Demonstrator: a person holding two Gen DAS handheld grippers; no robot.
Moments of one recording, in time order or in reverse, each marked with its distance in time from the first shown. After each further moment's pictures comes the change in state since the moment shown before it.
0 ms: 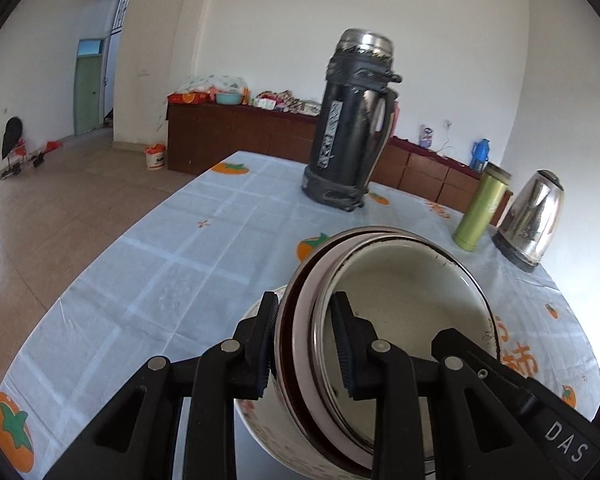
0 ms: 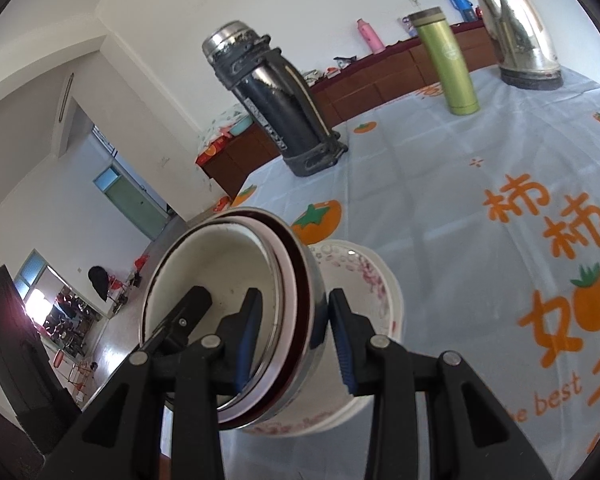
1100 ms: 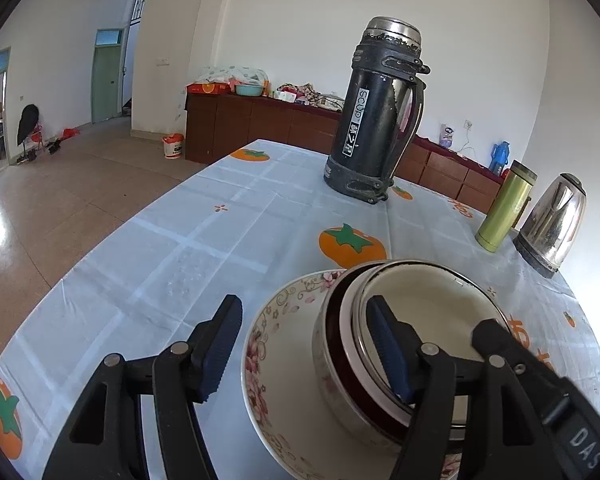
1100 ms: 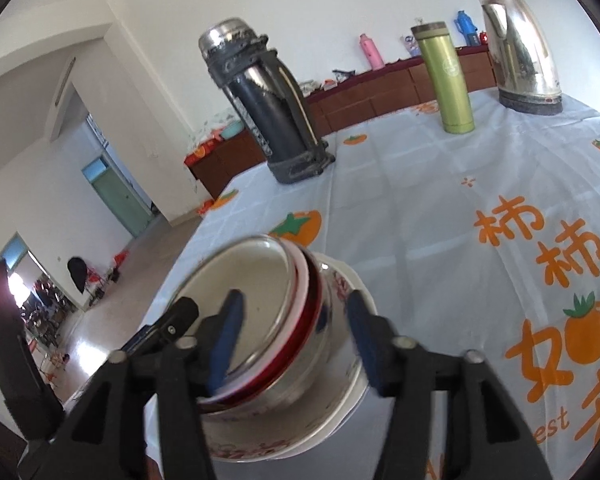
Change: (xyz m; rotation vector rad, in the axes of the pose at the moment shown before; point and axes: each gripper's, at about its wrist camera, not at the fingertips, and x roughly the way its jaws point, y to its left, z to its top) left arm 0.012 0.005 -0.008 -0.036 0.006 0.059; right arm 0.001 -0.009 -0.003 -0.077 -0.084 -0.071
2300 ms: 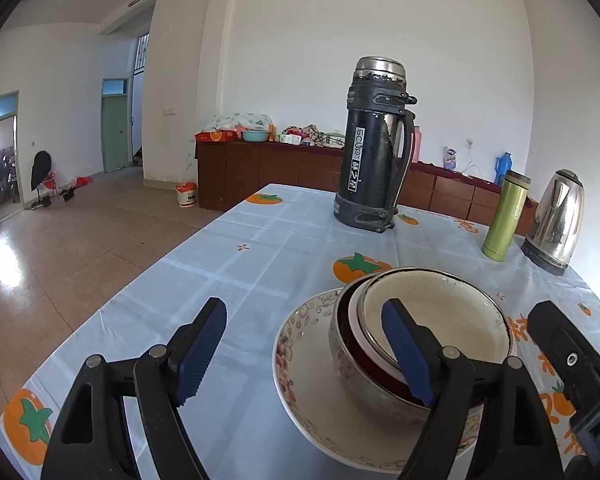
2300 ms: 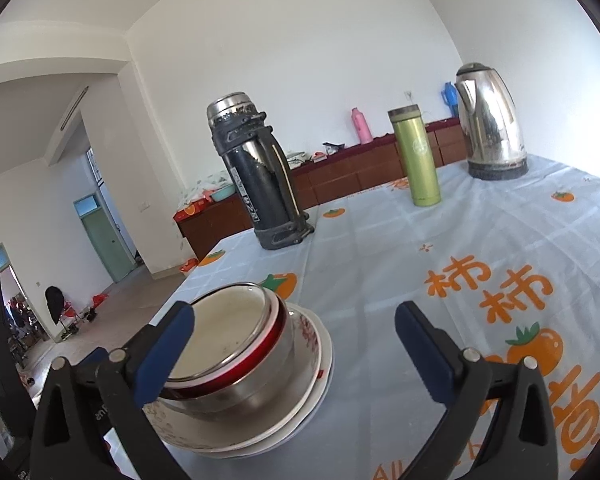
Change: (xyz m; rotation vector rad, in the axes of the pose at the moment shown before) left arm -0.037 0.000 -0.014 0.088 -0.159 0.060; right arm -0.045 -0.001 -0.017 -0.092 -0.256 -0.076
